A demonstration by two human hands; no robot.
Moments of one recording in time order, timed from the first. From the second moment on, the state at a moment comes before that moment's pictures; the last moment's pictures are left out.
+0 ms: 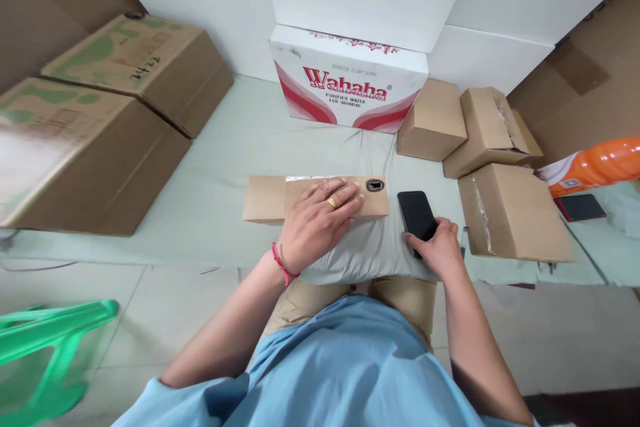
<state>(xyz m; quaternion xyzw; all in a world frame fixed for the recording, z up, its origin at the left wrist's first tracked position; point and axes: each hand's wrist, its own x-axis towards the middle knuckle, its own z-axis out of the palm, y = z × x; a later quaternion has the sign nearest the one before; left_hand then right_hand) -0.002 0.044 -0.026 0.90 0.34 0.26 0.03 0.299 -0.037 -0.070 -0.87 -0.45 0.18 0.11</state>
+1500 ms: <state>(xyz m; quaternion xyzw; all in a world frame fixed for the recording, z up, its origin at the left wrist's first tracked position) -0.022 0.014 0.013 0.76 0.48 0.42 0.09 0.270 -0.063 -0.094 -0.81 -0.52 0.10 0.24</state>
